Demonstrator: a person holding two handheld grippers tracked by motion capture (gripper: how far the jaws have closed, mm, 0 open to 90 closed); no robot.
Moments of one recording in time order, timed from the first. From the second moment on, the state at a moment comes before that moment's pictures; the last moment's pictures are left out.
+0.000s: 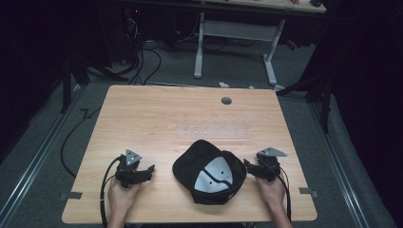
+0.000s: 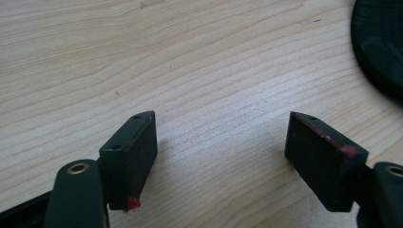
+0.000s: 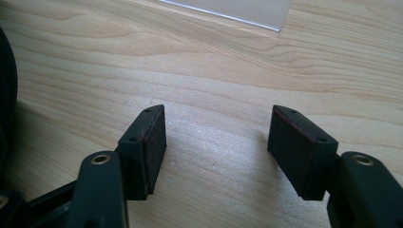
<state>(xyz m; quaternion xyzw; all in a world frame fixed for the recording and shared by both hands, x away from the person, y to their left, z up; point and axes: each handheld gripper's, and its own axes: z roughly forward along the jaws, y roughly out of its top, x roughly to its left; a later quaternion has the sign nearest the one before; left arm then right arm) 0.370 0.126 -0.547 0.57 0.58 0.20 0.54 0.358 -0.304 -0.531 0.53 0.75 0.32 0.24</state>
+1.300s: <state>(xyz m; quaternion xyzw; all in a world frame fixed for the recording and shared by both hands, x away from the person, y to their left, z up) 0.370 0.125 -0.547 0.57 0.59 0.20 0.54 0.355 -0.309 -0.526 0.53 0.74 0.34 0.22</state>
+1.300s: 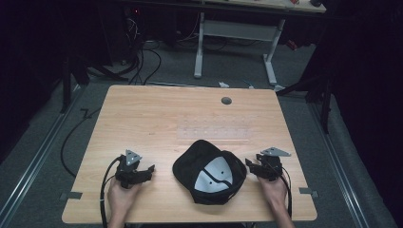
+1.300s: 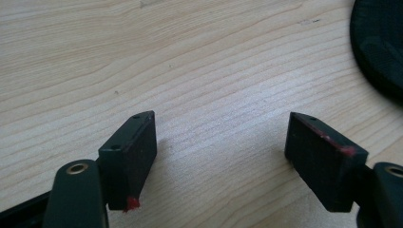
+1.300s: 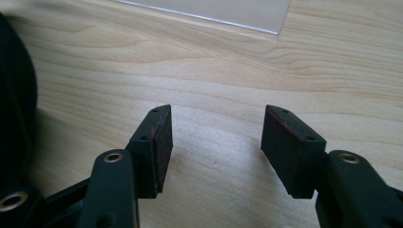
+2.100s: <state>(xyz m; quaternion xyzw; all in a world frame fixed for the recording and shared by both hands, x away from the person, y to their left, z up) 0.370 0.125 -0.547 0.57 0.59 0.20 0.54 0.329 -0.319 -0.490 0.51 0.71 0.44 0.20</state>
